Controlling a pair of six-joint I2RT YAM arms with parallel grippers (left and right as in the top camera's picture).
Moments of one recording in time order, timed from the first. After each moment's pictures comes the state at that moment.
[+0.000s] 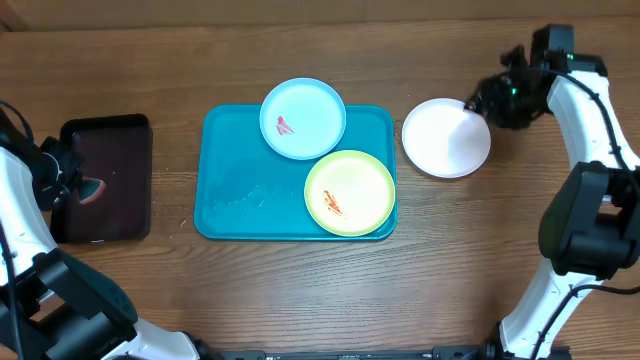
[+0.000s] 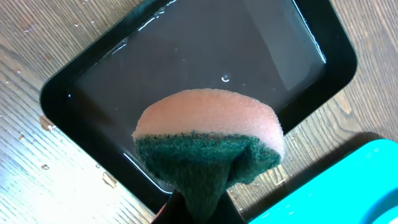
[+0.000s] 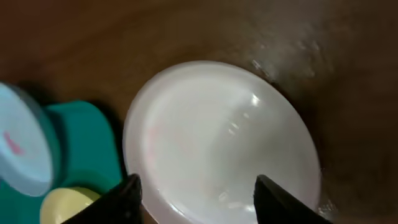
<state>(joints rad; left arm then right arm) 0.64 1.77 1.57 -1.09 0.09 -0.39 -0.14 2.09 1.78 -0.95 -0.40 0.15</state>
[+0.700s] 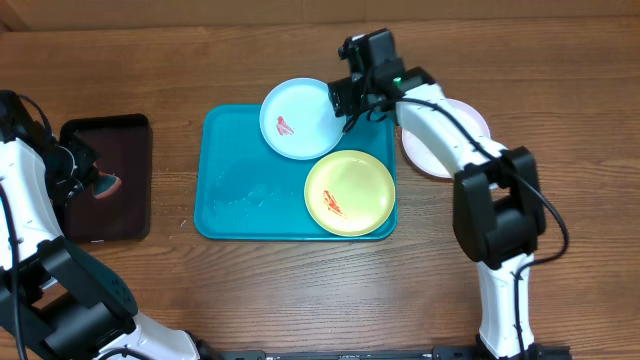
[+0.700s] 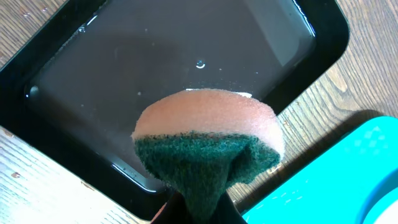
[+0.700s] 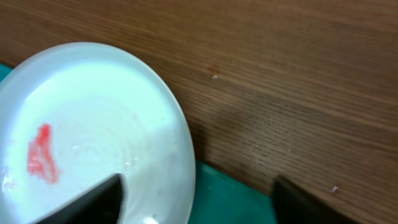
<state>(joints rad) 0.59 1.81 1.57 -1.08 0.12 -0.36 0.40 2.26 1.81 -0.50 -0.09 0.06</state>
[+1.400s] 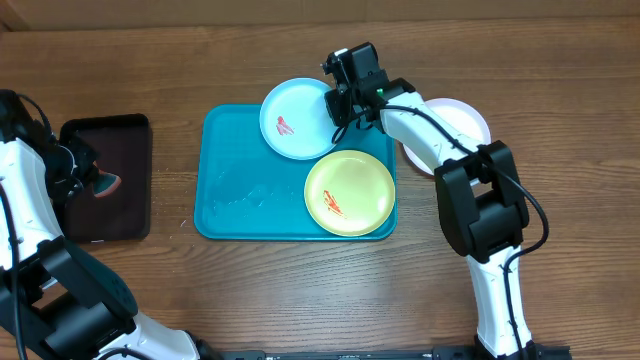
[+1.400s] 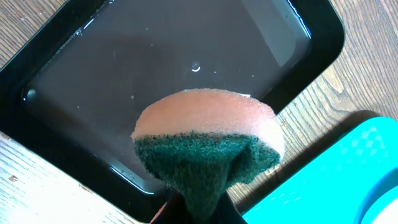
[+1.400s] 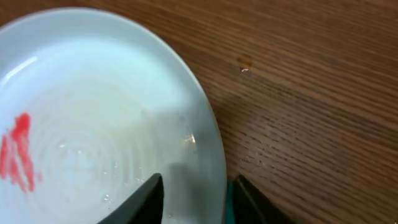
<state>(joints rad) 0.59 1.81 1.57 -1.08 0.12 -0.36 0.43 2.32 1.81 -0.44 -0.09 0.01</state>
